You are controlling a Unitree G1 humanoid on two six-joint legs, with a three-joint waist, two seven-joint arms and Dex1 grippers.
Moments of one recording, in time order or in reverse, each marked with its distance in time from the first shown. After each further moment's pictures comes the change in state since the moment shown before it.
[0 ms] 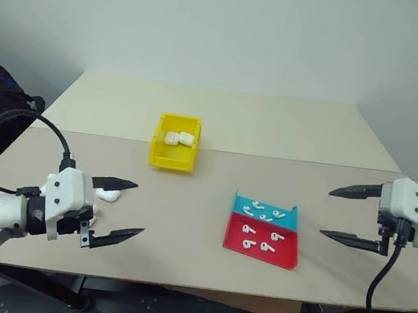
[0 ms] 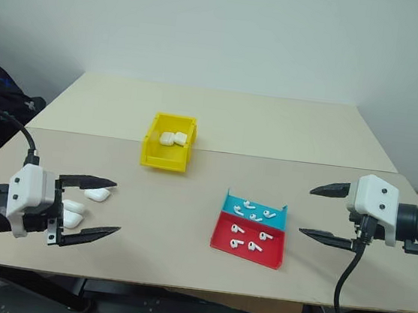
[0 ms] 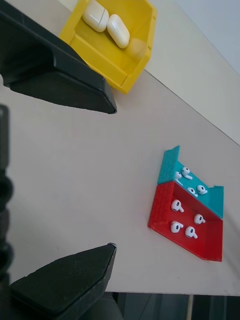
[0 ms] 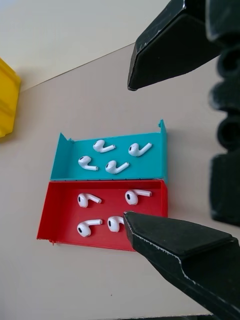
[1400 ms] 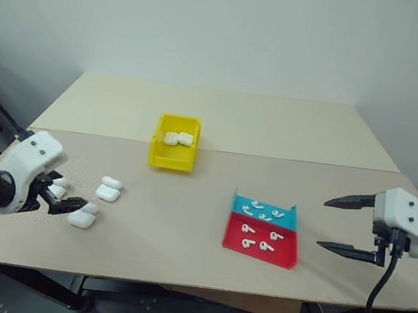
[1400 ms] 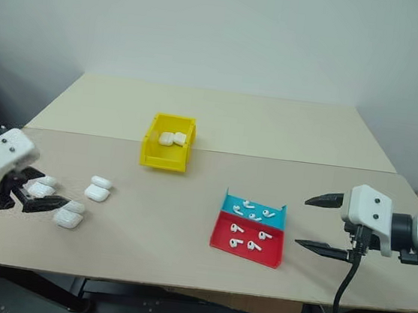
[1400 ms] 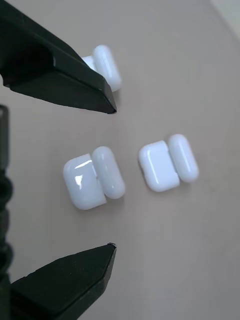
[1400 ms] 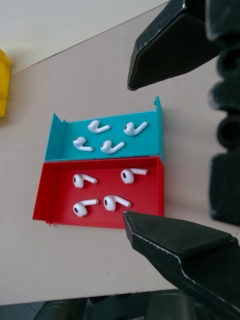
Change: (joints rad) left arm -0.317 0.352 -0.089 0.096 -0.042 1.077 0.365; right arm 0.096 -0.009 -0.005 -0.076 0.019 0.025 -0.050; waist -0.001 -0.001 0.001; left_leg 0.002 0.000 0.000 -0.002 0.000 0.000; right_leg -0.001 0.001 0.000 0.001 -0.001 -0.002
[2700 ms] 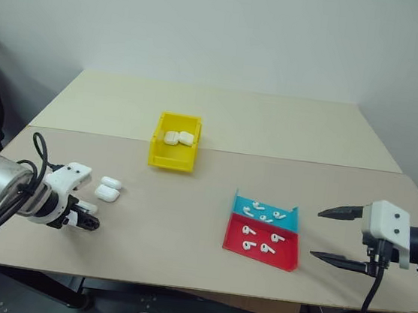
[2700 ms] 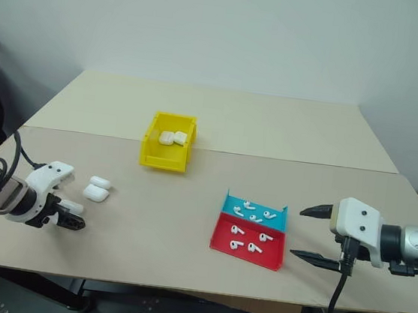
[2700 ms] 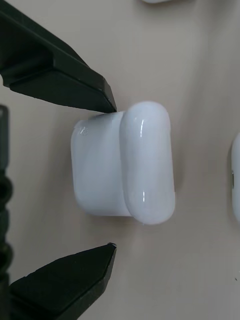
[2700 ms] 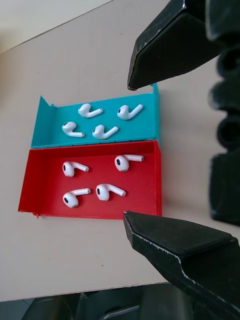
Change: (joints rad) left arm -0.302 -0.187 -0.423 0.343 -0.012 0.180 0.227; right arm 0.073 0.018 0.003 -0.061 -0.029 0.018 -0.031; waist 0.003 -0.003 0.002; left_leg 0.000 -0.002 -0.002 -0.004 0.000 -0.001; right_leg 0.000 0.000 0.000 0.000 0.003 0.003
